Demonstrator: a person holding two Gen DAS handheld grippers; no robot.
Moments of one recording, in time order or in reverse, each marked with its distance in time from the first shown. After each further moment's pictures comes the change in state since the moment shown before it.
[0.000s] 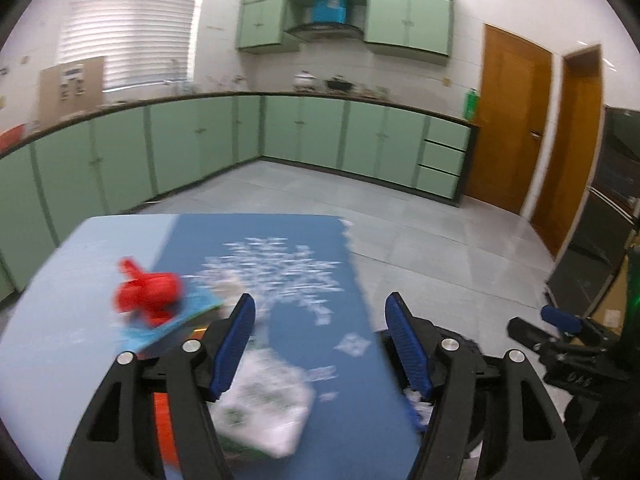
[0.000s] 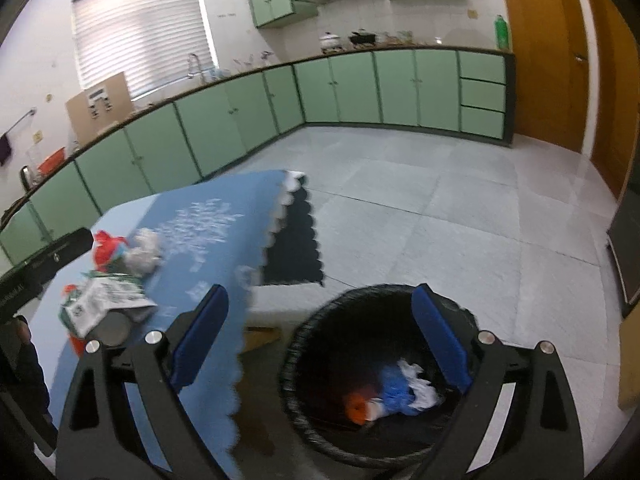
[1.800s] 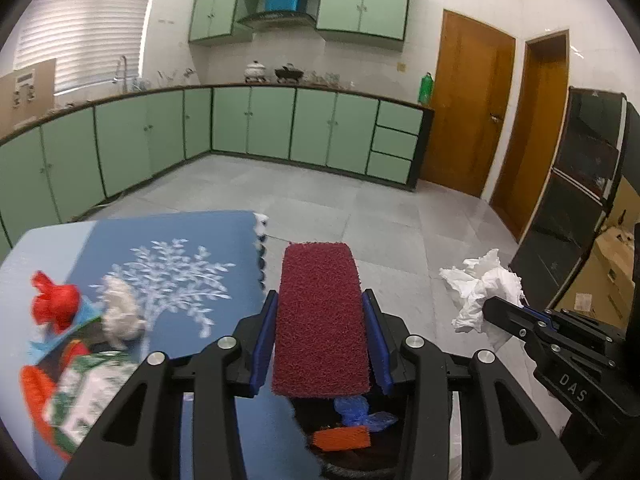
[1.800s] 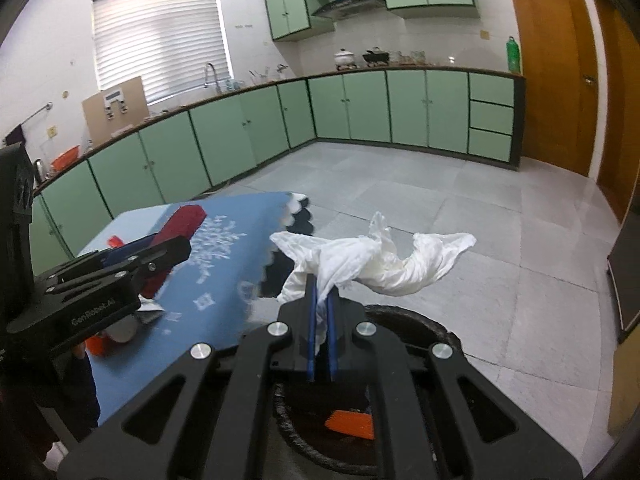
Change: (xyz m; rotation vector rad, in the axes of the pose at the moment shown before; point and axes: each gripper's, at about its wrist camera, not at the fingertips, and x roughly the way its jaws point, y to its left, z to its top) left arm 0.054 -0.108 0.004 0.074 0.055 -0.186; right arm -0.029 -0.049 0.007 -0.032 -0.040 -0.010
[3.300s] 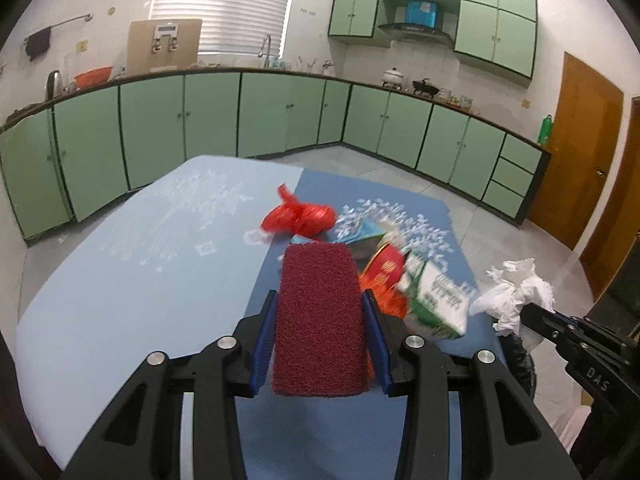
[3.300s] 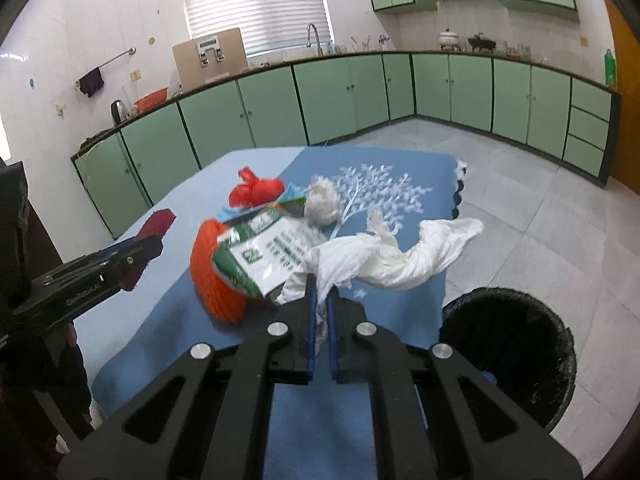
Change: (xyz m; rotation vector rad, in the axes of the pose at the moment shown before) left arm -0.151 0.175 -0.085 -0.270 -0.034 0.365; right arm 0.000 0.181 -0.028 -0.183 0.088 0.292
